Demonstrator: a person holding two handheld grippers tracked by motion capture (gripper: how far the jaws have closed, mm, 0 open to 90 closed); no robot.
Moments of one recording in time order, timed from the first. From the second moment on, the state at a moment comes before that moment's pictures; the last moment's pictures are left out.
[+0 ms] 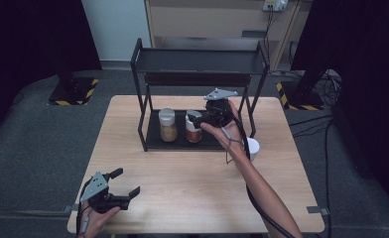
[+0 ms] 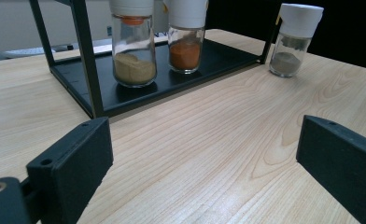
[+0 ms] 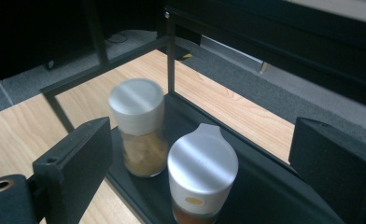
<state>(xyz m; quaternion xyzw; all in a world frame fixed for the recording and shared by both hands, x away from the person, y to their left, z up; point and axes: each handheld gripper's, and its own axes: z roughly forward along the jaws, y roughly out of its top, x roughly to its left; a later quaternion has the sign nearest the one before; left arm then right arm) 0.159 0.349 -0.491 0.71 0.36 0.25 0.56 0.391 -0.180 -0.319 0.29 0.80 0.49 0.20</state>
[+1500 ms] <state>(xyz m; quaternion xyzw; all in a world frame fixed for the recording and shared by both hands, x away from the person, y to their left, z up) 0.161 0.348 -0.492 0.71 0.36 0.24 0.56 0.289 -0.296 -0.306 0.26 0.77 0.53 0.22</state>
